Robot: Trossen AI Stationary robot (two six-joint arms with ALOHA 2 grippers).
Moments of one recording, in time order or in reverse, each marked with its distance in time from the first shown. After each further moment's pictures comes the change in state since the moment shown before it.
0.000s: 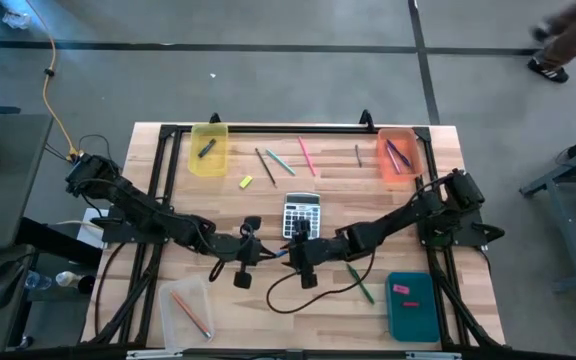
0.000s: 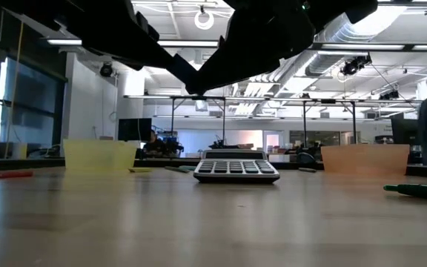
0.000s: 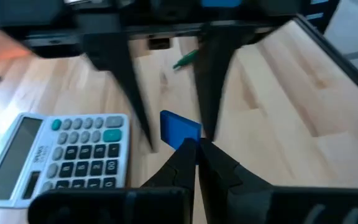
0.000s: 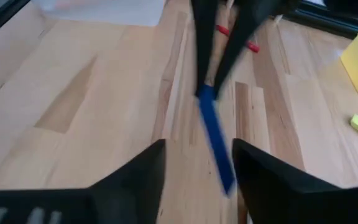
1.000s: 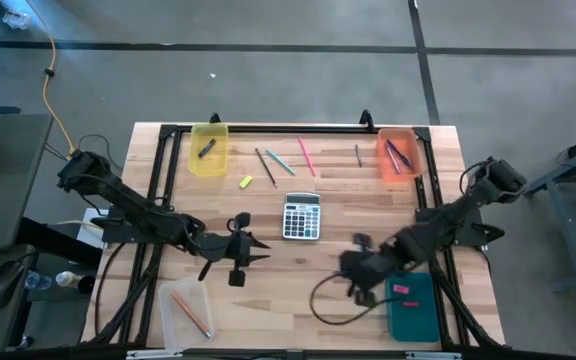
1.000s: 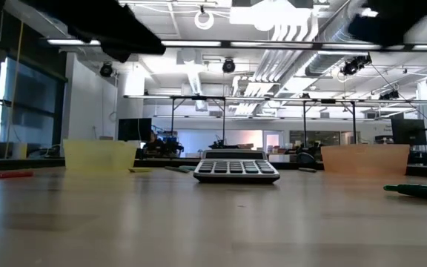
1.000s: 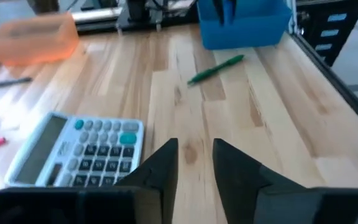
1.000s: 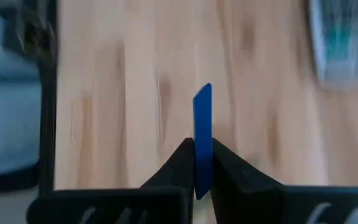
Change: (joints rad) left arm -0.038 -0.098 -0.064 0.029 -0.105 -0.076; right arm 0.249 -0.348 -0.002 -0.791 -0.095 0.674
